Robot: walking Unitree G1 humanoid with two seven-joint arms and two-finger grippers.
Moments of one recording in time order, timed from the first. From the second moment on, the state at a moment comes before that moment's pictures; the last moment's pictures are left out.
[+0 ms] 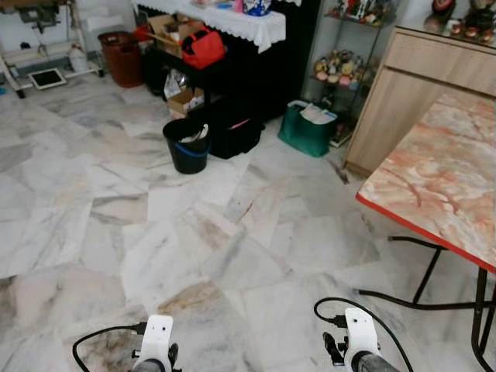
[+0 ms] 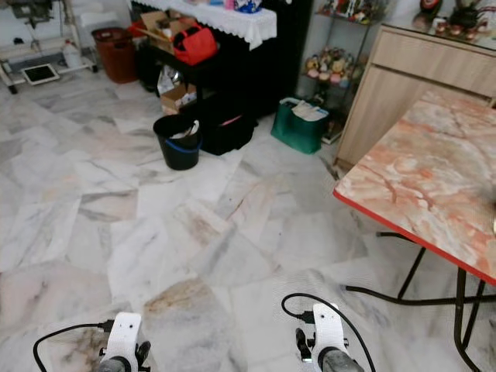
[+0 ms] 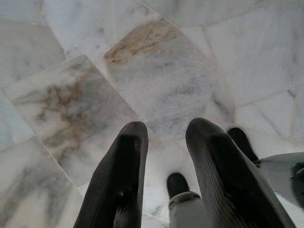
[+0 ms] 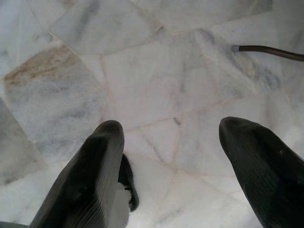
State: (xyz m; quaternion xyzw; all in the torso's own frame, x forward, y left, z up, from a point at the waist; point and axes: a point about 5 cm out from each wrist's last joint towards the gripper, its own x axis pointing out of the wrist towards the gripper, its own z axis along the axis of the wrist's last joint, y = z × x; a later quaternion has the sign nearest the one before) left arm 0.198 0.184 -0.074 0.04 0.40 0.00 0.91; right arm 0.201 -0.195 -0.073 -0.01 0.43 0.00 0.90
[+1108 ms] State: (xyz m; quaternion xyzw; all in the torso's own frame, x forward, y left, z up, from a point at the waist) left arm 0.201 0.179 -0.073 0.04 0.40 0.00 0.92; right arm 0.201 -0.198 -0.073 0.00 0.43 -0.01 0.90
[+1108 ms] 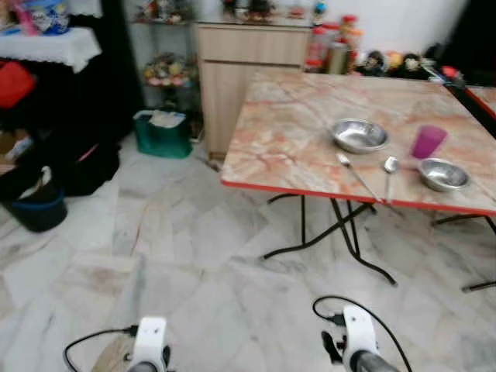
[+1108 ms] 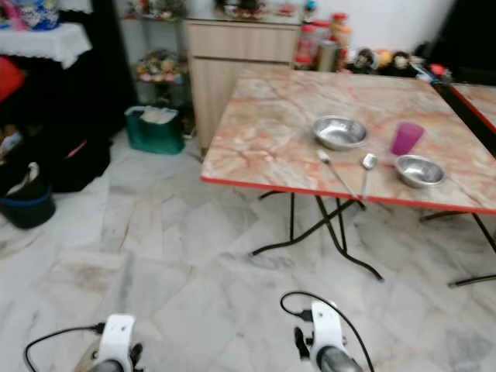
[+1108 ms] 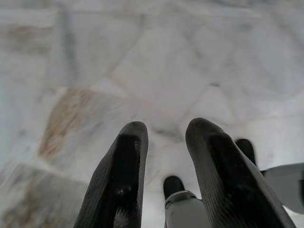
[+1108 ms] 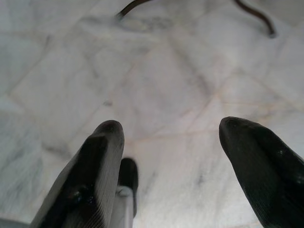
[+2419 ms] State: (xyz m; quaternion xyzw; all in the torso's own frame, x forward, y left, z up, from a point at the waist) left arm 0.206 0.187 -0.069 0.05 0.39 0.01 0.92; right arm 0.206 -0.192 -0.071 0.01 0.42 -0.02 0.91
